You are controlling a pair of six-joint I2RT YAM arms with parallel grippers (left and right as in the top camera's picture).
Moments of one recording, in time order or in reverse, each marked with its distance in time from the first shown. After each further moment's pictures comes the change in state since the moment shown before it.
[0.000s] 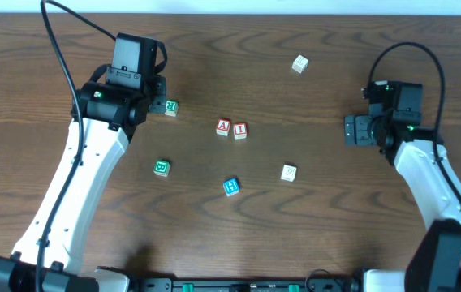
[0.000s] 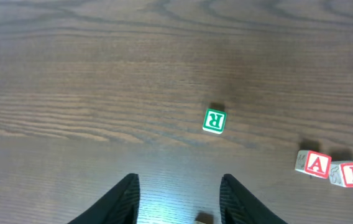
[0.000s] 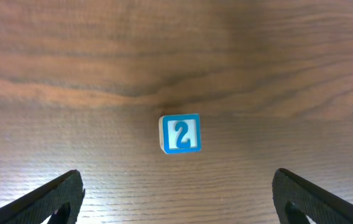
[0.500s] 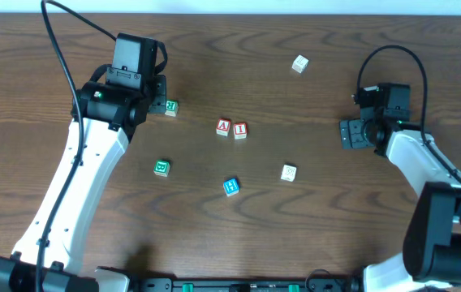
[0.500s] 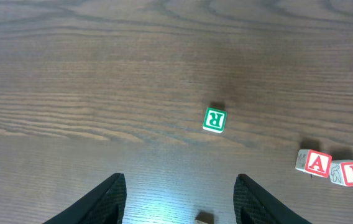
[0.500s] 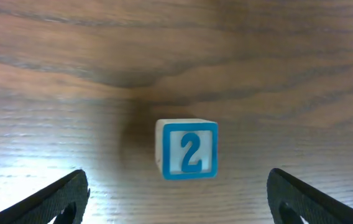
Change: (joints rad) left arm 0.000 0.000 0.000 -0.003 0.000 0.000; right arm -0.013 0.157 0.000 0.089 0.009 -0.064
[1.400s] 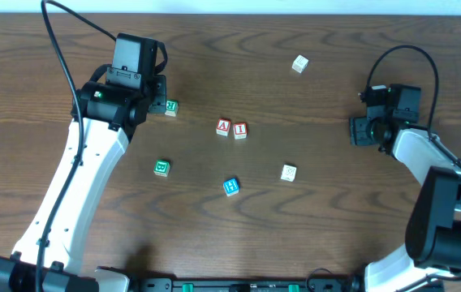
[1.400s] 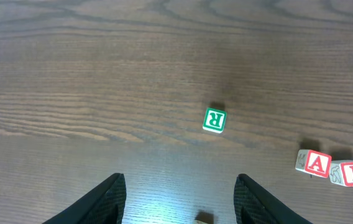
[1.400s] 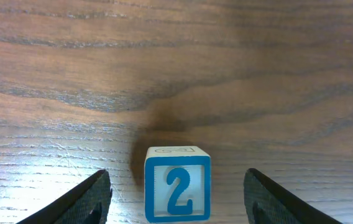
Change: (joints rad) left arm 0.000 0.000 0.000 0.000 0.000 -0.003; right arm -0.069 0.069 0.000 0.095 -0.137 -0.016
